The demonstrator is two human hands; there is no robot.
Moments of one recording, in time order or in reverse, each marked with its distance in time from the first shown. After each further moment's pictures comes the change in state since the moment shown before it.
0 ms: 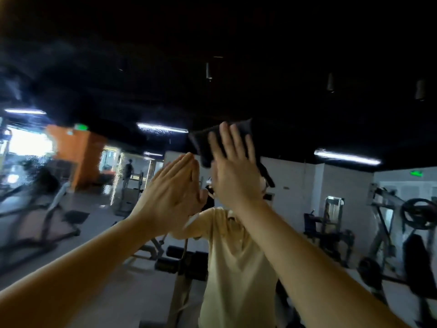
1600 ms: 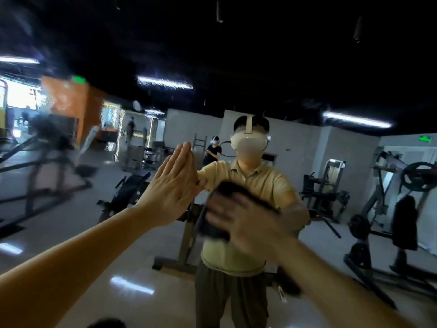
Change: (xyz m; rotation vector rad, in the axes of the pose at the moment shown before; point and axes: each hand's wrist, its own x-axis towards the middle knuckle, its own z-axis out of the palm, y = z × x) left_hand -0.109 -0.048 0.022 0.064 -0.231 -0.021; right_hand -0.181 -0.045 -0.017 0.171 -0.577 -0.688
